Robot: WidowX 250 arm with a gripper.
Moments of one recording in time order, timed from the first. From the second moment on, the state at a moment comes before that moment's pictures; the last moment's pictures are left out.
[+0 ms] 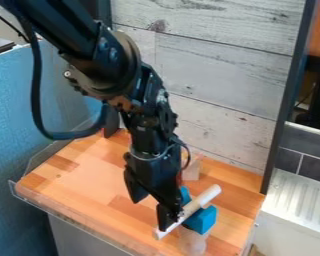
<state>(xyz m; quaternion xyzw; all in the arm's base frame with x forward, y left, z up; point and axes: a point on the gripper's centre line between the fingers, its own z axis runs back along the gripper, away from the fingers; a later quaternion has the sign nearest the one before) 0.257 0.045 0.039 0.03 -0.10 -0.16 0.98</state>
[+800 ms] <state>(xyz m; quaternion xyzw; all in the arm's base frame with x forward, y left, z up) 0.264 0.035 0.011 0.03 -0.08 -0.14 0.99</state>
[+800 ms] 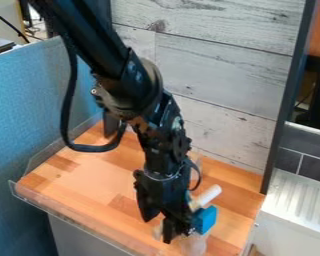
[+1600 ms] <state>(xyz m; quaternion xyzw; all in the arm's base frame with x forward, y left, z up) 0.267 0.056 0.084 -0.10 -0.10 -0.11 0.98</state>
